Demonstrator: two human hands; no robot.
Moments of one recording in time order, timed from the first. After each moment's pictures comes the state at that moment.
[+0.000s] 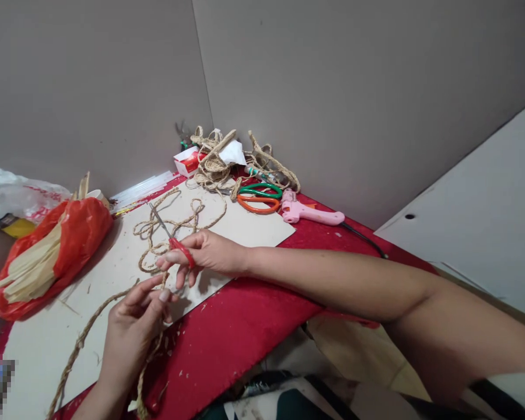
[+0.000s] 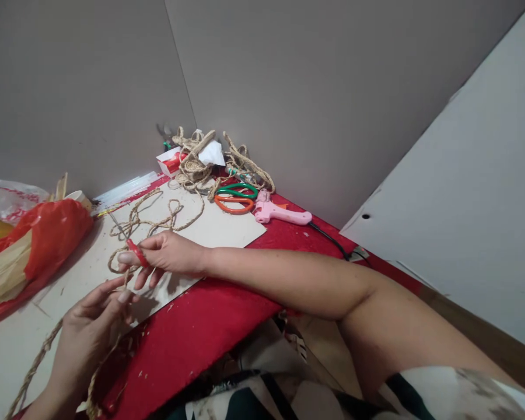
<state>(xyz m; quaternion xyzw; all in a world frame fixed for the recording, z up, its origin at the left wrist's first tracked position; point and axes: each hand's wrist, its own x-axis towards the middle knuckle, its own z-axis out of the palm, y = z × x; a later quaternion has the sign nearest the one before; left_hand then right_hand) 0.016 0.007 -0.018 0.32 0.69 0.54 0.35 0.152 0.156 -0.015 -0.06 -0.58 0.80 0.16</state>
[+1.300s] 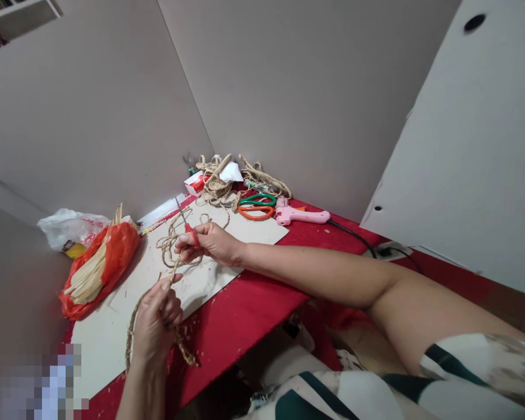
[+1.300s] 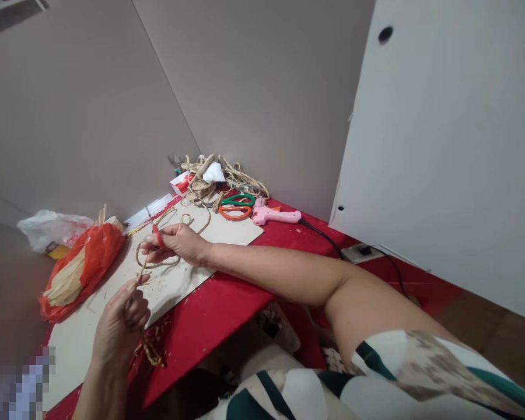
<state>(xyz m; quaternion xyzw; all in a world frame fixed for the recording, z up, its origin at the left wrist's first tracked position) 0.037 0.003 0.009 0.30 0.57 0.64 0.43 0.152 0.154 0.008 -0.07 -0.50 0.80 0.33</state>
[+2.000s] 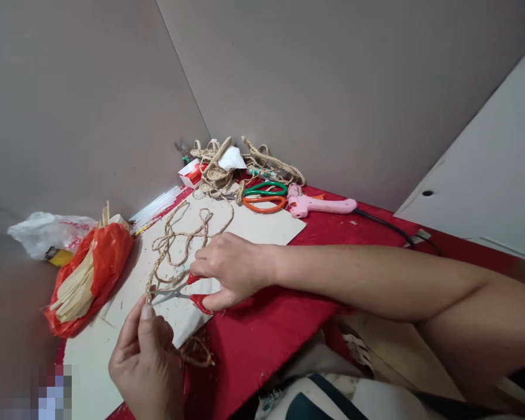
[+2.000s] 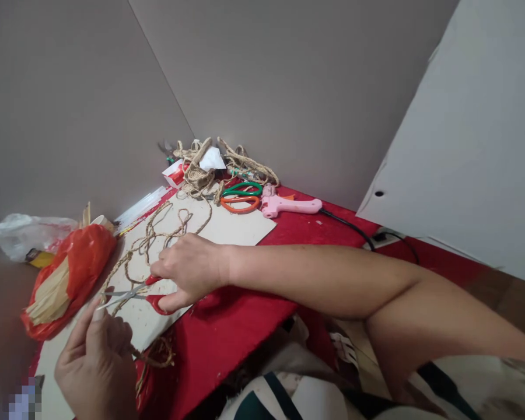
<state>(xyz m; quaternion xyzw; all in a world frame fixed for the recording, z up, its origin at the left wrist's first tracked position) 0.059 0.004 0.003 0.23 0.64 0.72 0.09 0.181 0.150 0.007 -0.08 -0.96 0.05 0.25</state>
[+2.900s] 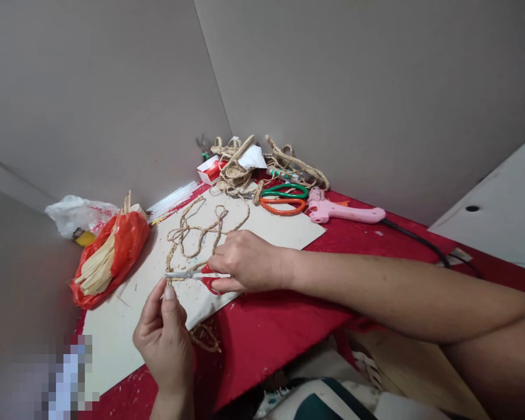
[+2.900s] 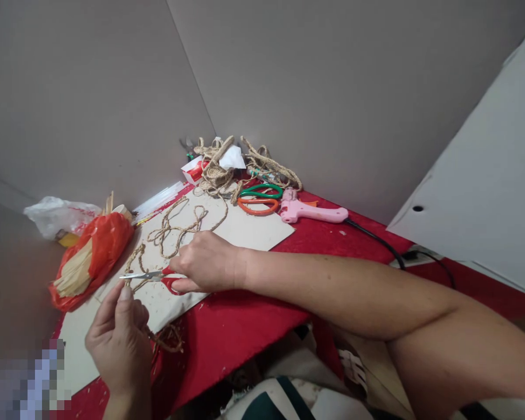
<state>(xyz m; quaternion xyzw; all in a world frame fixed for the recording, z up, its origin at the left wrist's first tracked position) 0.062 0.005 -0.005 0.27 0.65 0.71 0.04 0.180 0.149 0.004 -0.09 -0.97 0.01 0.23</state>
